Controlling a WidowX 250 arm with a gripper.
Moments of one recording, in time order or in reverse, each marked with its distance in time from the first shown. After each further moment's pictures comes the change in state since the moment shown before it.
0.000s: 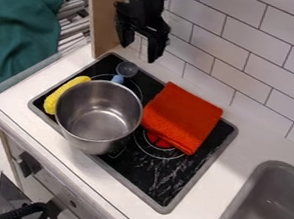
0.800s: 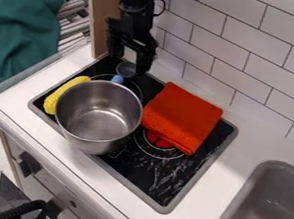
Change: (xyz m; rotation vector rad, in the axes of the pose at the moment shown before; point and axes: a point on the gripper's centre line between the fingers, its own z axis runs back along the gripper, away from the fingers) arm -0.010 0.017 -0.036 -0.012 0.104 0.003
